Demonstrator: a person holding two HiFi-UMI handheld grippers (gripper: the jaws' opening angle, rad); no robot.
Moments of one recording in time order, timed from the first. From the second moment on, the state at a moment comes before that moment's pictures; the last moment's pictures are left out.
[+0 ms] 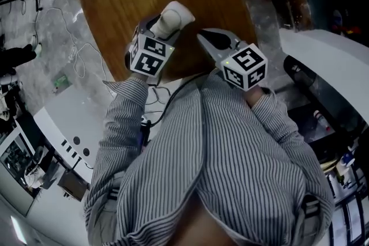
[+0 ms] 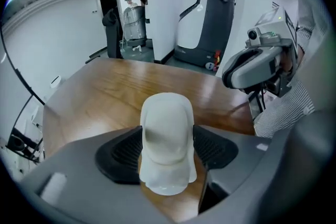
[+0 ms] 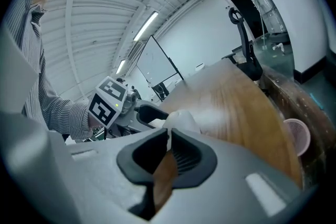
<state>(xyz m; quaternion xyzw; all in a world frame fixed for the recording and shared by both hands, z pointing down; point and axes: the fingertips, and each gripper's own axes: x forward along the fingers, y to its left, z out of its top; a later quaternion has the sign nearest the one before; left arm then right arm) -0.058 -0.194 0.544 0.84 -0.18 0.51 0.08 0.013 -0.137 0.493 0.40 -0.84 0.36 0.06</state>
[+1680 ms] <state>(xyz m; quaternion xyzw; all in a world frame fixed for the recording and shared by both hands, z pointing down) -0.093 -0.193 0.379 0.90 -0.32 -0.09 0.30 -0.026 -0.193 0.385 0.34 -0.91 0.23 0.05</state>
